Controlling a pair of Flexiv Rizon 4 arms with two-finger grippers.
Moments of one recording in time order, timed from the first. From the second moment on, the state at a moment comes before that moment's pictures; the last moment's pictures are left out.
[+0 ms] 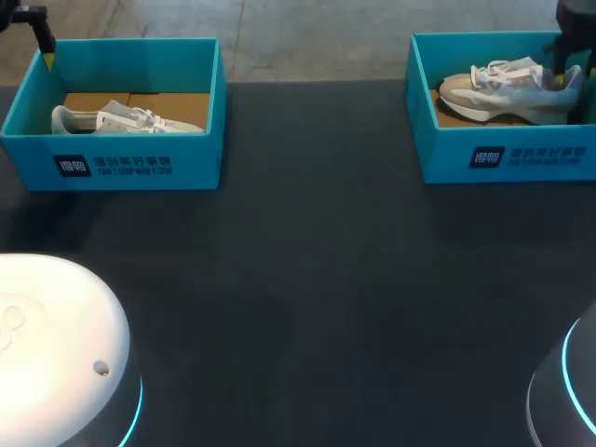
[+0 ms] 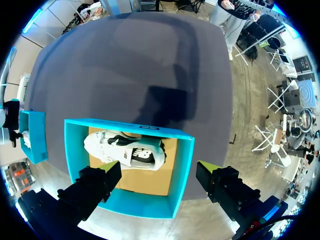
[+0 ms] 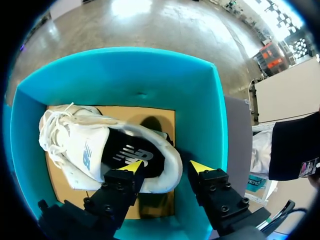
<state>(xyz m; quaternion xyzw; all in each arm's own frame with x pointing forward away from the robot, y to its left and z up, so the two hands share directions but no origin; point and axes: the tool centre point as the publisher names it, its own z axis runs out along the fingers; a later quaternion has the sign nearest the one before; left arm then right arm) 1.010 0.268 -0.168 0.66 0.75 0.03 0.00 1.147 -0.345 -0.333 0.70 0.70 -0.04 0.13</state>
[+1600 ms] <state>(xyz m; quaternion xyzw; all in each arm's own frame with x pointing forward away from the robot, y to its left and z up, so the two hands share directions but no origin) 1.010 0.268 -0.168 0.66 0.75 0.03 0.00 1.143 -0.353 -0.371 0.71 0.69 -0.08 0.09</state>
